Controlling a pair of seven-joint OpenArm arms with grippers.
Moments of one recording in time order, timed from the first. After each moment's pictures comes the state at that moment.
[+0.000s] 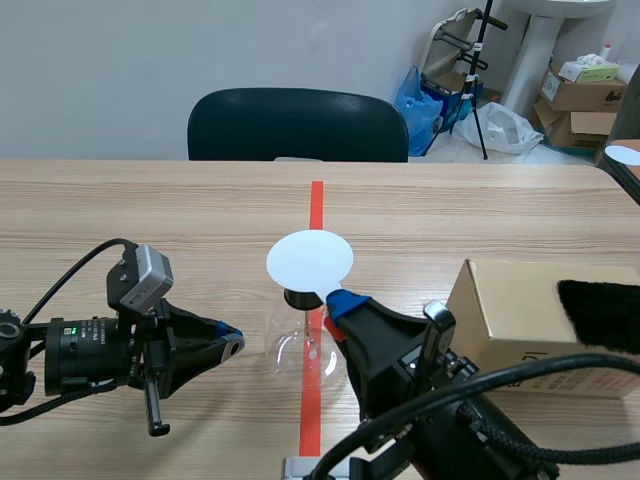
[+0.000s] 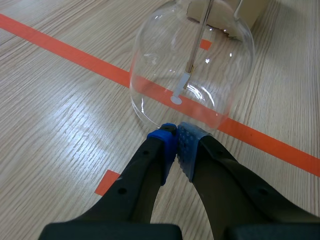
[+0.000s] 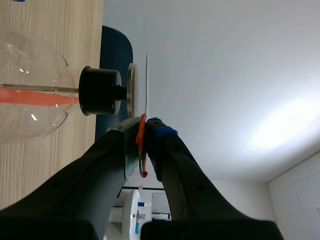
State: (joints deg) left arm -11.8 -34.3 44.5 55.6 -10.6 -42.5 -32.4; right arm -20.0 30.6 -42.9 93.3 -86.3 -32.9 -8.0
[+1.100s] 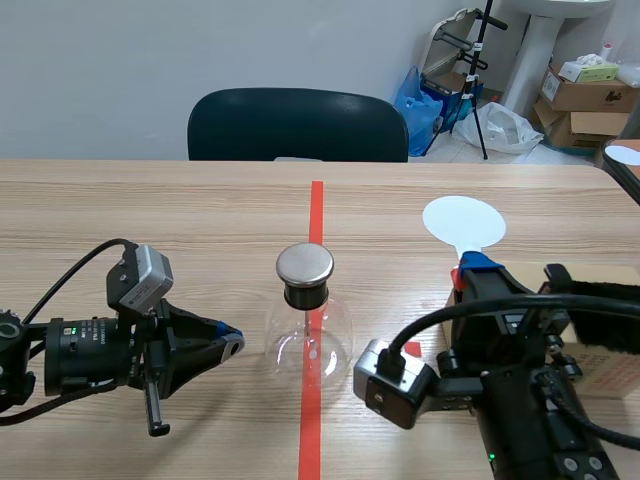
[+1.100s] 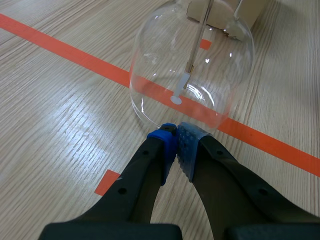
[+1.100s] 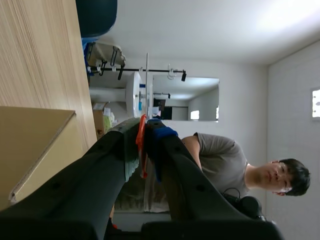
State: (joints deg) left arm -11.8 -34.3 44.5 55.6 -10.6 -42.5 -32.4; right arm -20.0 30.6 -42.9 93.3 -86.3 -32.9 -41.2
